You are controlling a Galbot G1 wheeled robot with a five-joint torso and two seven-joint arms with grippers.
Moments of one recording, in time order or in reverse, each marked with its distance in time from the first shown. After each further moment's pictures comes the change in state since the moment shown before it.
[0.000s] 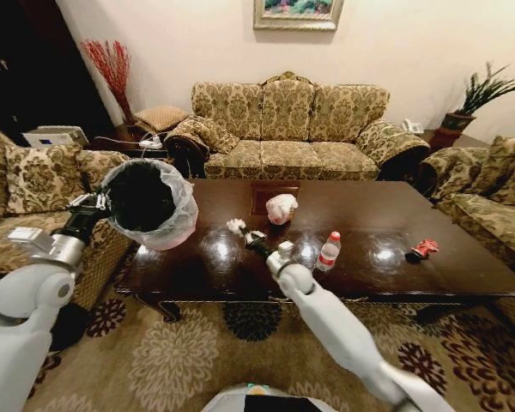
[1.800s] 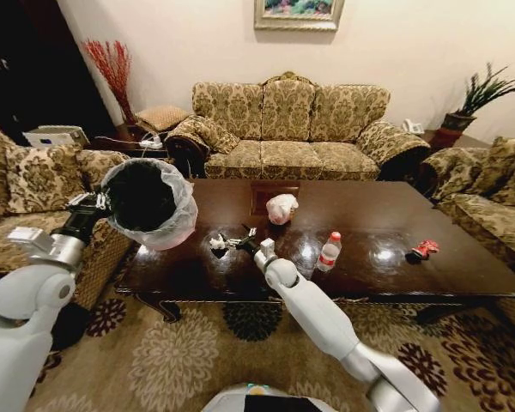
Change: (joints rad) left arm -0.016 -0.046 -0.017 -0.052 0.068 0.017 -0.006; right arm 0.185 0.200 -0.169 -0.489 -0.367 -0.026 0.001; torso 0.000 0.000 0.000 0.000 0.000
